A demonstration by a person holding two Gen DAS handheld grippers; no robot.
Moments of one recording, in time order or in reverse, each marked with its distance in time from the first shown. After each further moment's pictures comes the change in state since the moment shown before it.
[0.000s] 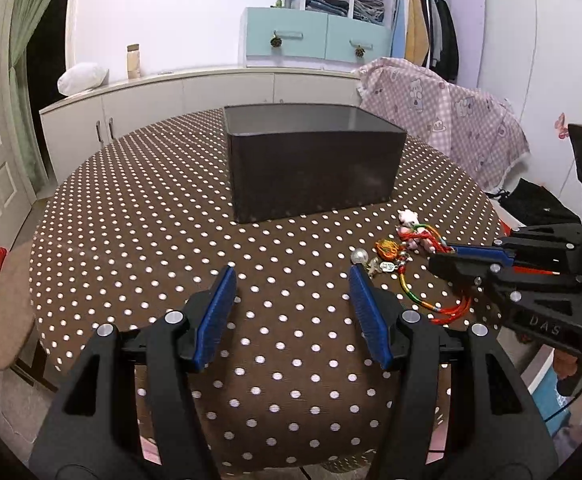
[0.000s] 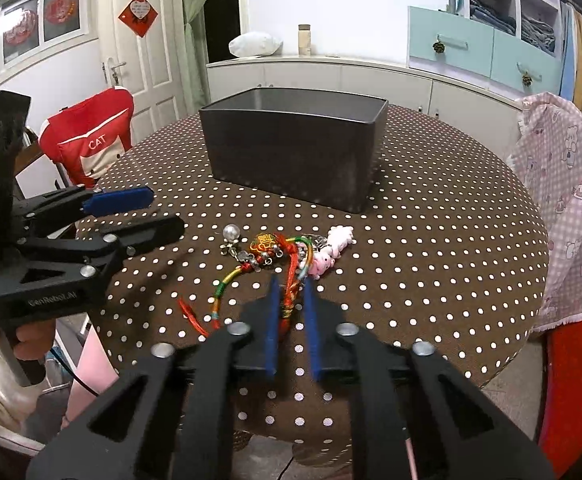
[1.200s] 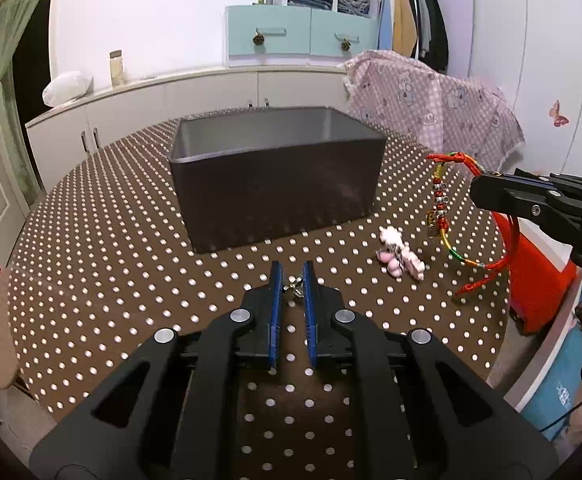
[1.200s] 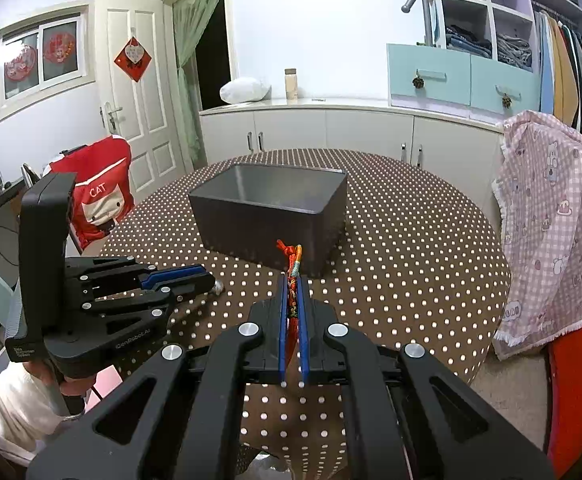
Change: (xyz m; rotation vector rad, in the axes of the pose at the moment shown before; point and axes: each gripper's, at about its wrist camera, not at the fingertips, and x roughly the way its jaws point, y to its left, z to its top) left arm 0.016 -0.022 0.014 0.043 -0.006 -0.009; right arm -0.041 -0.020 0.029 0.047 -0.164 -0.017
